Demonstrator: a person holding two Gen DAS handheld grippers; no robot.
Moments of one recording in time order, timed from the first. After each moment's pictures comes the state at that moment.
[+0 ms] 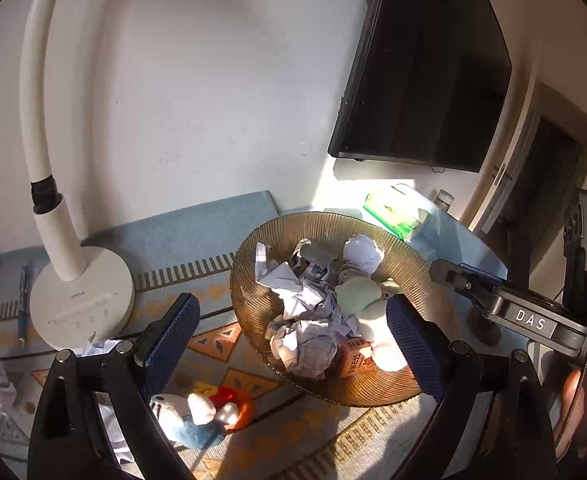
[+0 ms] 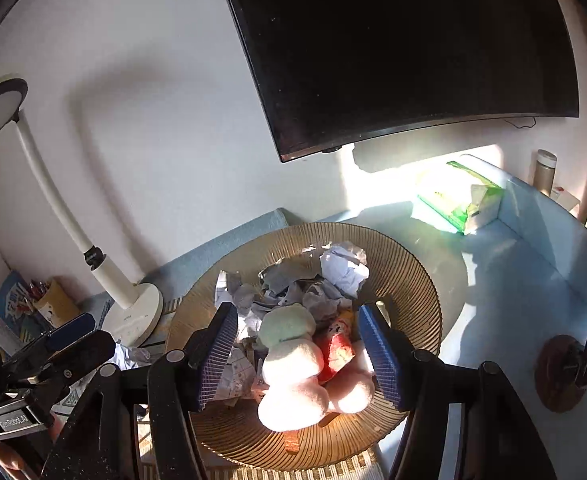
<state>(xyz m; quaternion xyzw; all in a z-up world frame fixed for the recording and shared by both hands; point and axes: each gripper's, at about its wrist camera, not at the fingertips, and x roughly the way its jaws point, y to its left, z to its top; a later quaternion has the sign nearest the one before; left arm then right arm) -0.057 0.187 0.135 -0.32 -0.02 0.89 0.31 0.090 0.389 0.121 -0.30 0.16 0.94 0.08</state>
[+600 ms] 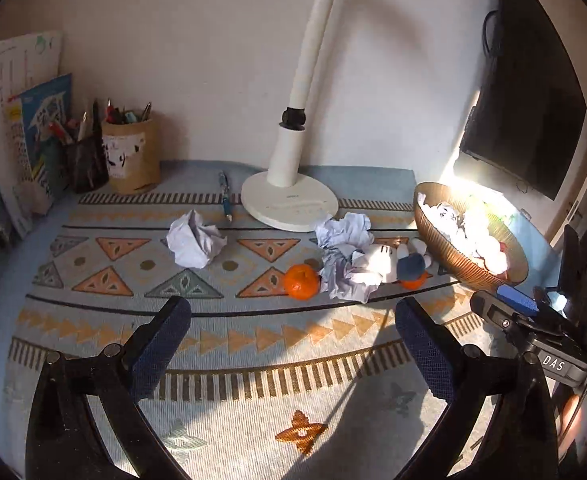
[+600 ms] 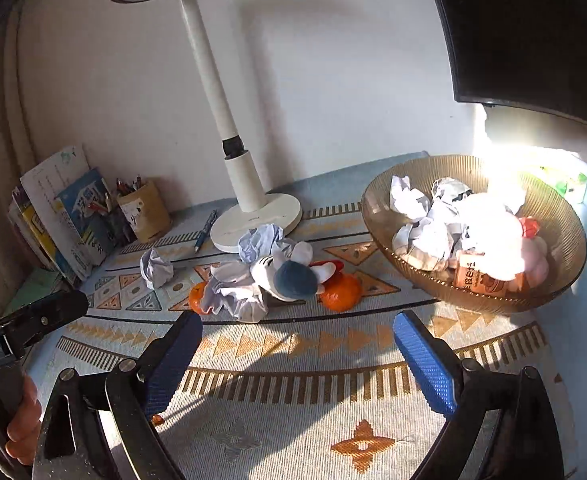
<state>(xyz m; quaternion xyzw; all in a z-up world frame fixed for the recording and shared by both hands) 0.042 -0.023 0.084 -0.35 -0.06 0.93 0.12 0.130 0.207 0.059 -0.32 0.11 0.94 -0.05</state>
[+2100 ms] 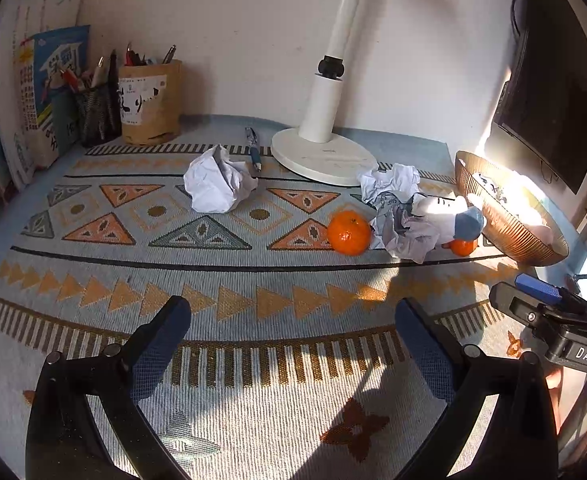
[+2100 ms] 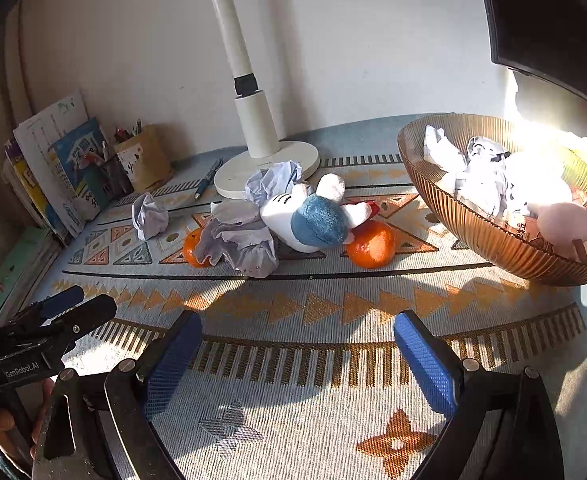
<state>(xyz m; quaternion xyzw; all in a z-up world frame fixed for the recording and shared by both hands) 0.031 -0.033 0.035 -0.36 -0.06 0.92 0.10 0.105 0.188 0.030 -0.37 0.08 0.92 -0.07</state>
